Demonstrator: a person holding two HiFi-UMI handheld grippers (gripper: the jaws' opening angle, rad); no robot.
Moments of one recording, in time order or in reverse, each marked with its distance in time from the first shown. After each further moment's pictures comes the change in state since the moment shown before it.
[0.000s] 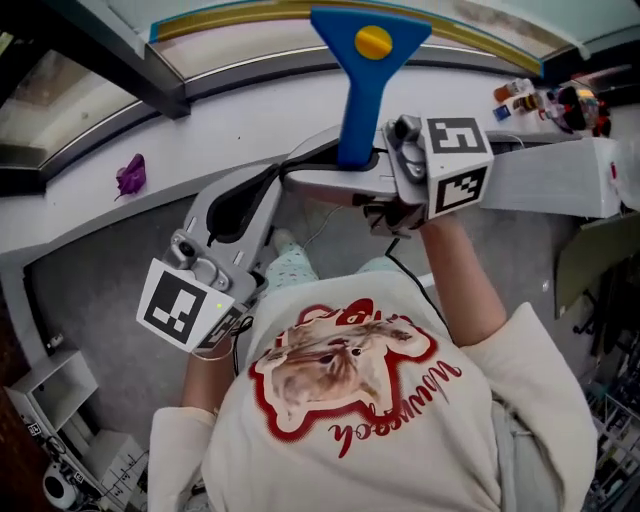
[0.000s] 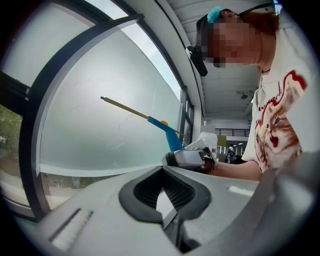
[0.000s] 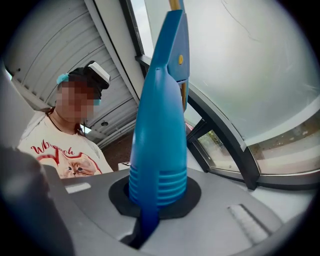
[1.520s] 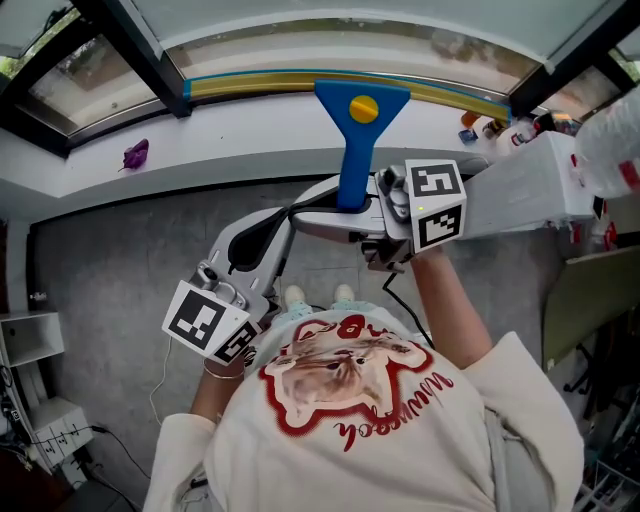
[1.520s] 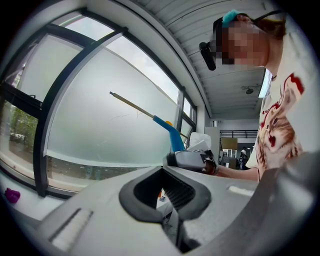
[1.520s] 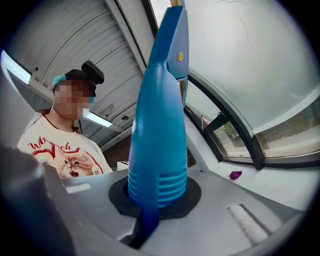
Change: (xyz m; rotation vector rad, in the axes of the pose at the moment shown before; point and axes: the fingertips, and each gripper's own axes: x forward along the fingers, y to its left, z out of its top) left arm 0.032 -0.315 -0.019 -0.042 -0.021 0.180; right arm -0.190 0.244 -0.080 0.005 0.049 0.140
